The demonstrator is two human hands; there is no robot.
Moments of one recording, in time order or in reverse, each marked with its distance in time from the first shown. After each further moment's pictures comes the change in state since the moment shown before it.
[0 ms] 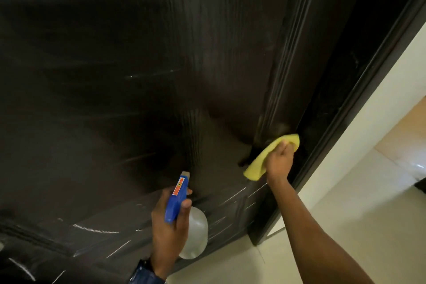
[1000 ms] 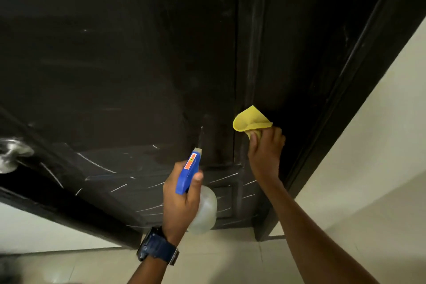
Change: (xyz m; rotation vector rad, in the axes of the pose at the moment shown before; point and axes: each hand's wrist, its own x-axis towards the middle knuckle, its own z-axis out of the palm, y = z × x) left_hand -0.057 0.059 0.136 0.189 0.242 0.033; right_hand 0.042 0.035 -0.033 -0.320 -0.400 -0.791
